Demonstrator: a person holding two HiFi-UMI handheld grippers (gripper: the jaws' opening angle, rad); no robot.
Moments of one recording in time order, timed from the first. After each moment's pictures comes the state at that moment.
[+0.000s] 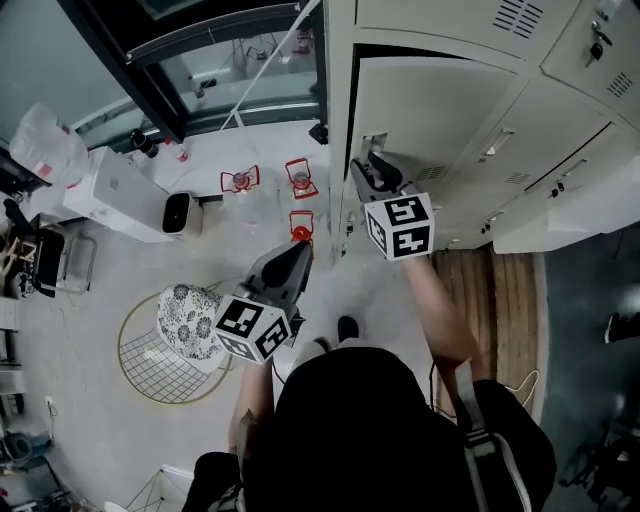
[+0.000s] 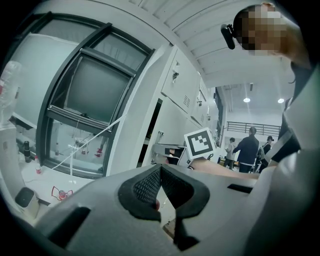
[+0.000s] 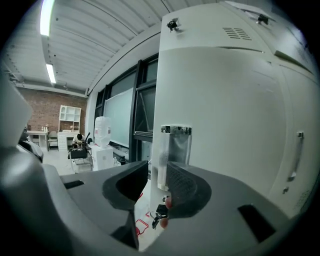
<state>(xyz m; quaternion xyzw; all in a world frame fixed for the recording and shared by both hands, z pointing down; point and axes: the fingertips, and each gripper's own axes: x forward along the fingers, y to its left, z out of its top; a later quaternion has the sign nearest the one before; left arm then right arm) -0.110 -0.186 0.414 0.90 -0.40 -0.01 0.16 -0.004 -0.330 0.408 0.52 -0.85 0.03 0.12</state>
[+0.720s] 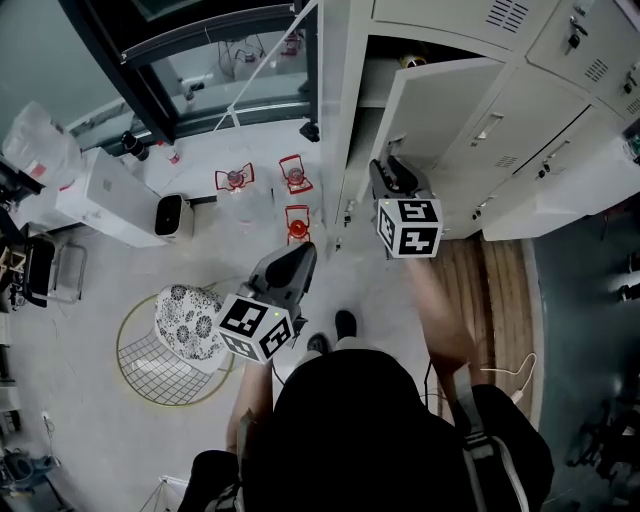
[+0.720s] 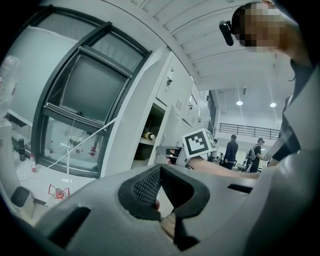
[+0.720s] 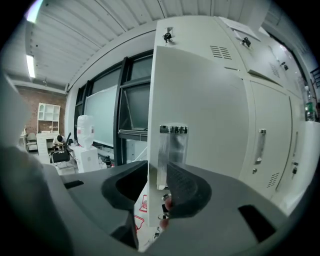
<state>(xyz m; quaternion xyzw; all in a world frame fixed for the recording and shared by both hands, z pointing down) -0.139 -0.140 0.409 0.92 -0.36 -0.02 0.16 0.011 -0.282 0.406 0.61 -0.78 0.06 0.12</state>
